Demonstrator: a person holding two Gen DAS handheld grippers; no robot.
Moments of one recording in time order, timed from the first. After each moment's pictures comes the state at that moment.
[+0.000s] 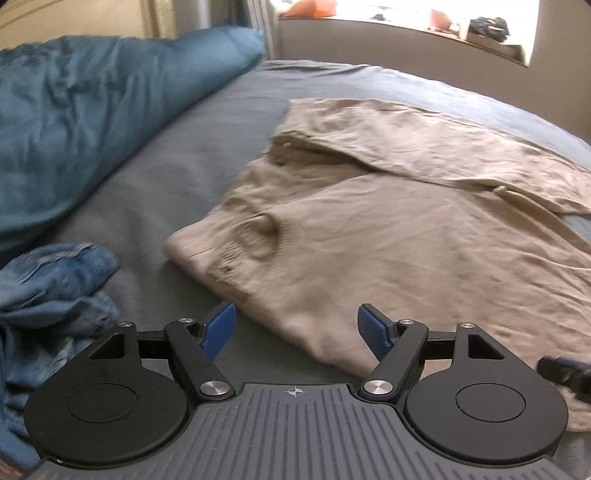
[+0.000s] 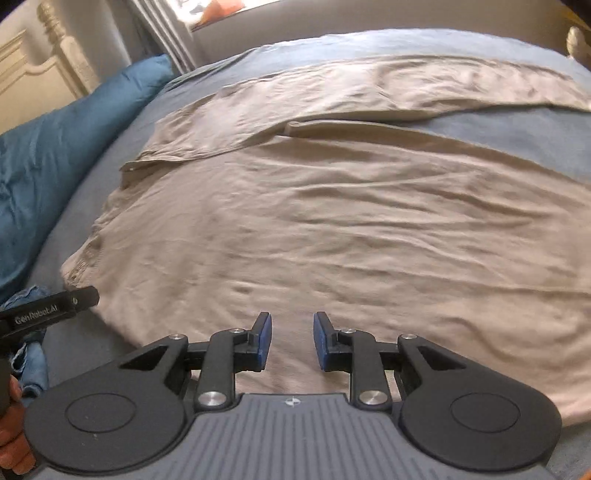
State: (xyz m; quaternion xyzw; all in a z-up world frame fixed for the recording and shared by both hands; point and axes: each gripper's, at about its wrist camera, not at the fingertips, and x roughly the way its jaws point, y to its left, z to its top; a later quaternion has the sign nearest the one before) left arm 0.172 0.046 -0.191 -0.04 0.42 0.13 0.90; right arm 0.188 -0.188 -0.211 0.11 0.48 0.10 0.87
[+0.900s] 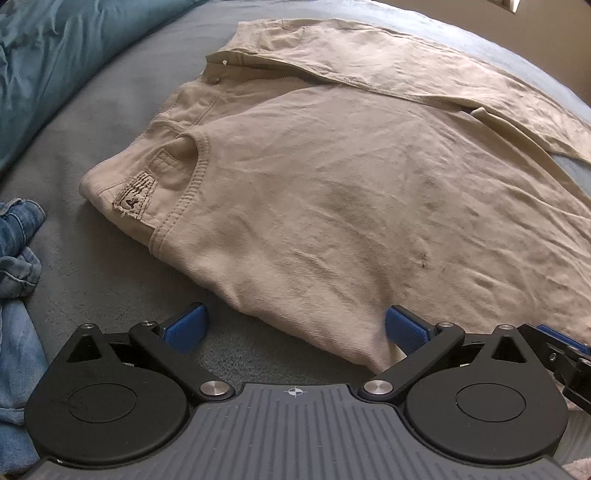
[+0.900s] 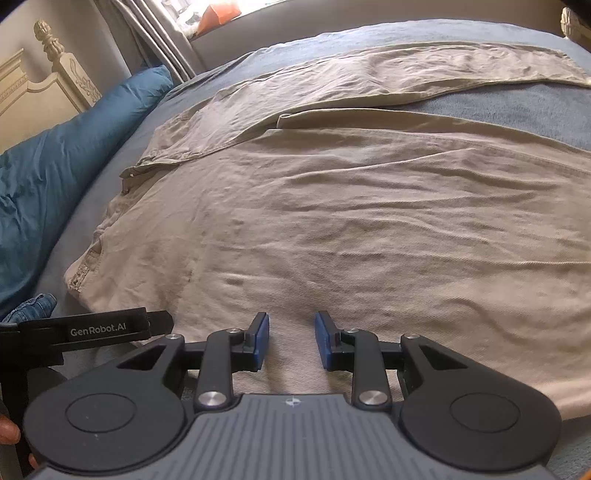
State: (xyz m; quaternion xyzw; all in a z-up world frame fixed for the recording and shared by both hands) left arm 0.194 0.020 -0.236 -0.06 0.52 0.08 0.85; right arm 0.183 -0.197 -0.222 0.14 0.47 0.11 0.87
